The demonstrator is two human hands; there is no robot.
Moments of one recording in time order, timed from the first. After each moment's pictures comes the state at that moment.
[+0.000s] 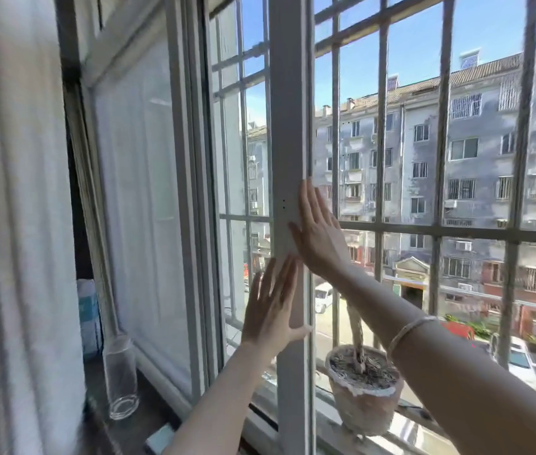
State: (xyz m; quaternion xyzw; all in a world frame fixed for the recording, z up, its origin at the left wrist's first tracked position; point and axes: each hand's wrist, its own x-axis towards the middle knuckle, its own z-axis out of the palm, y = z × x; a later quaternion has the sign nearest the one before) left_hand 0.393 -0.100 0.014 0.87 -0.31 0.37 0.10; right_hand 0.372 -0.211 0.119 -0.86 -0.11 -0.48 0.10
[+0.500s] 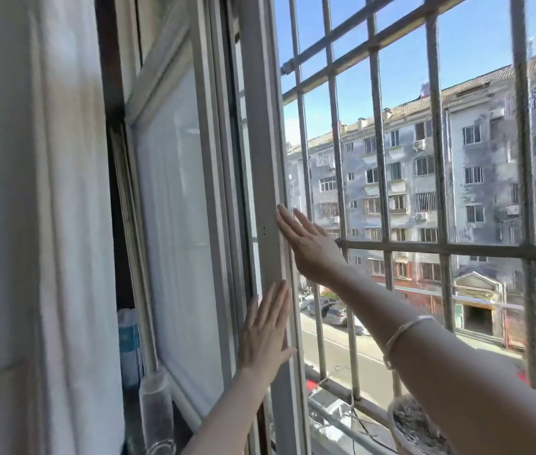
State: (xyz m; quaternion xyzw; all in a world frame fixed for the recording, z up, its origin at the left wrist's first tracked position) left_hand 0.463 -0.050 0.028 0.90 -0.20 0.39 -0.05; right_hand 0.470 -0.176 0.145 -0.90 -0.19 -0.40 0.04
